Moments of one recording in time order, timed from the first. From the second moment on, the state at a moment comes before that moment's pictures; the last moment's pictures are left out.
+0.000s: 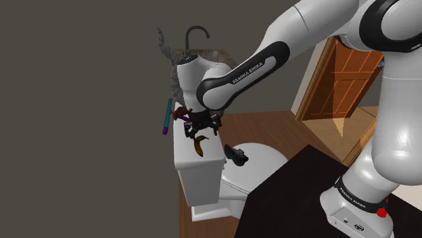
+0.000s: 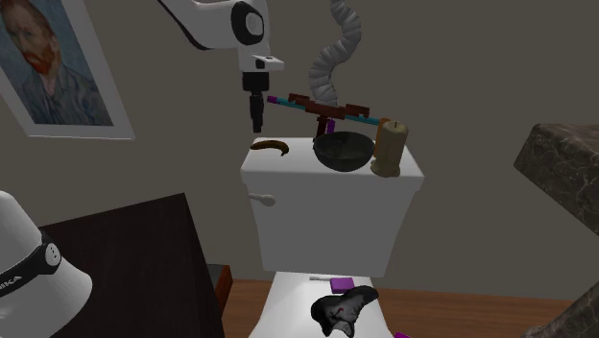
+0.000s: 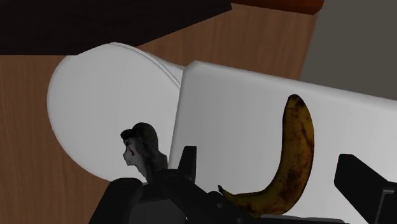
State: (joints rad) arm 0.13 0.38 0.46 -1.93 -0.31 2.08 1.10
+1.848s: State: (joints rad) arm 0.20 0.59 0.40 -1.80 -0.40 2.15 1.21
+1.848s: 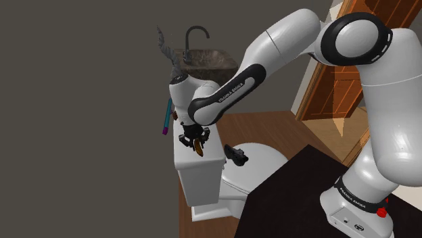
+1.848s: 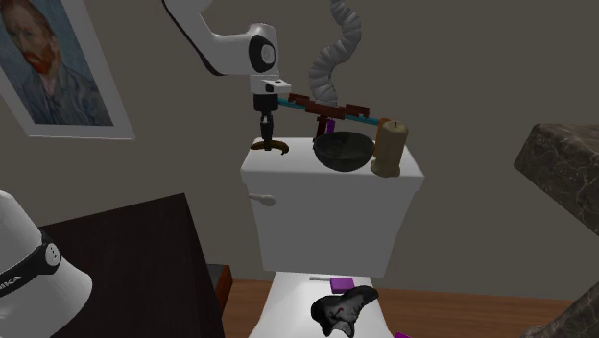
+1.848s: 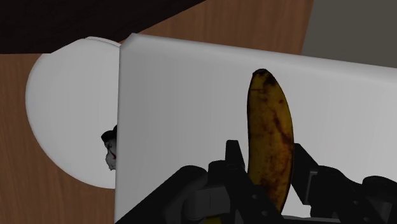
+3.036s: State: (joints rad) arm 0.17 0.45 0.45 -1.76 -0.33 1.99 1.15
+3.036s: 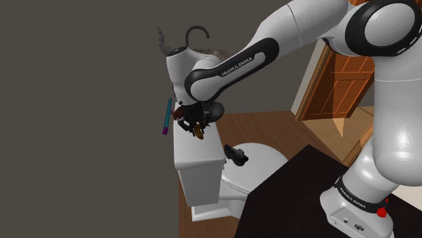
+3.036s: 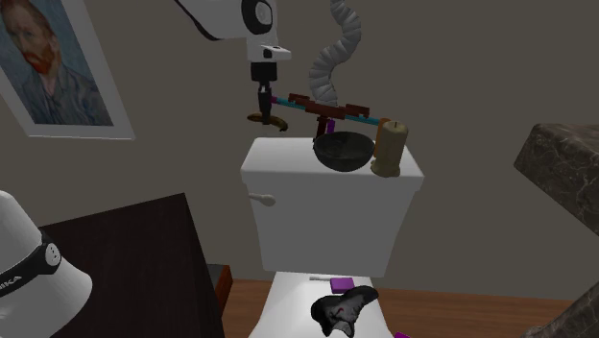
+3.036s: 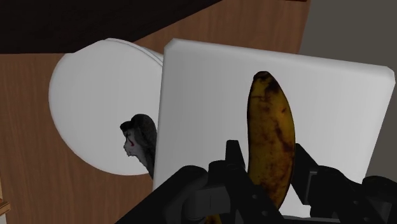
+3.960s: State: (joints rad) arm 0.14 0.41 0.45 -1.66 -0.30 1.86 1.08
